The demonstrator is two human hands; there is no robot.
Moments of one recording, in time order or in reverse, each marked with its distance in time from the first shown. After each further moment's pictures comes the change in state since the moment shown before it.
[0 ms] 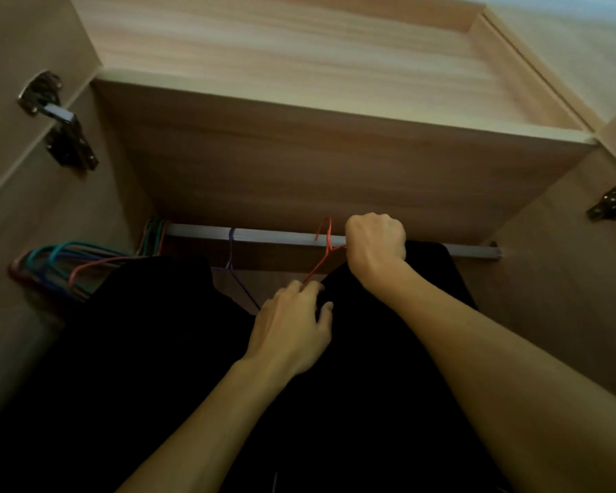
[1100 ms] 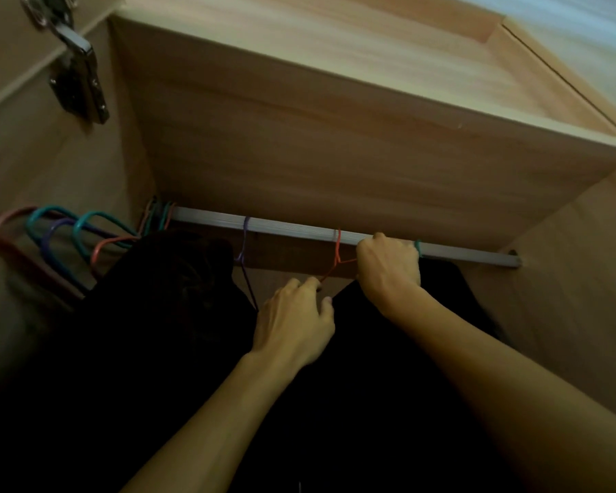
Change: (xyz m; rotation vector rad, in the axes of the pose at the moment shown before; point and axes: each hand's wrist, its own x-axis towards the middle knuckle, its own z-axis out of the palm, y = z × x) left_hand 0.029 -0.071 0.031 -0.136 0.049 -0.065; right_hand 0.008 -0.043 0.065 -0.053 -0.003 0.012
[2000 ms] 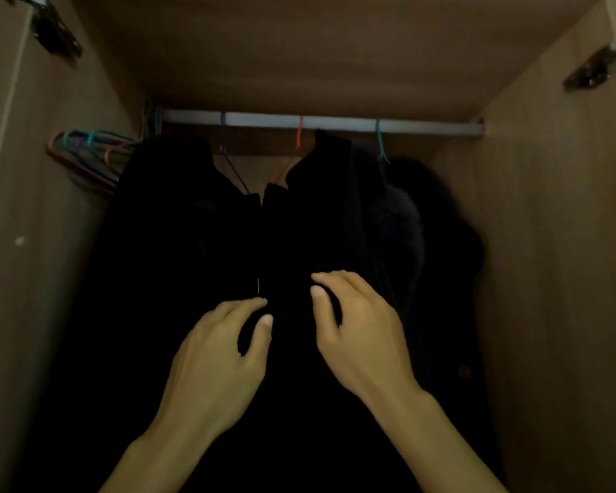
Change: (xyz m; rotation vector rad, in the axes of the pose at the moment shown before) left_hand -0.264 0.119 -0.070 0.032 -0.045 -0.229; right_hand -0.297 0.075 -0.075 0.993 -0.077 -0.019
